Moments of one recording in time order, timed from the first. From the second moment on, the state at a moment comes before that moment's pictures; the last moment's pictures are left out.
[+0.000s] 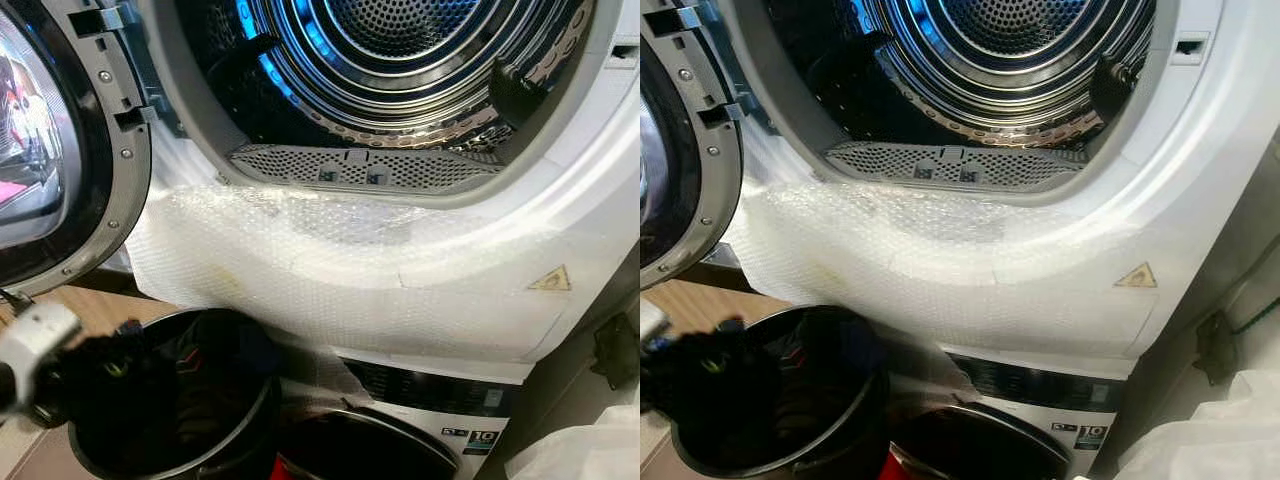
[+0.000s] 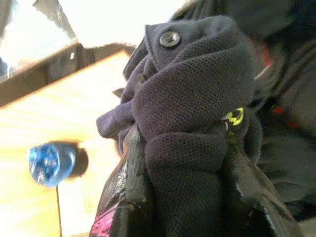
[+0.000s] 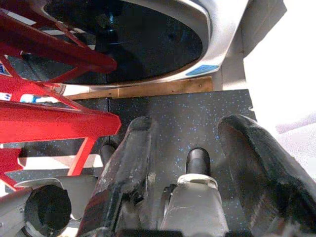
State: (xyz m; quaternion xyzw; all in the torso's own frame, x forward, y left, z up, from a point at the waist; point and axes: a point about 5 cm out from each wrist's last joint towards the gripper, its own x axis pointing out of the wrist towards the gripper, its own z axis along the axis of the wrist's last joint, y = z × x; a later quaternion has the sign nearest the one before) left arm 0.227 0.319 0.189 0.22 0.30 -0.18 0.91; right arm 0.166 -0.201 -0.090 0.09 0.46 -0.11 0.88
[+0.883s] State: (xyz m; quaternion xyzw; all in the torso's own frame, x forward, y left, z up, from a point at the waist) left arm 0.223 0.240 0.327 0.22 -0.01 -0.50 0.84; right arm 0.171 -0.186 -0.090 0.10 0.46 -0.08 0.88
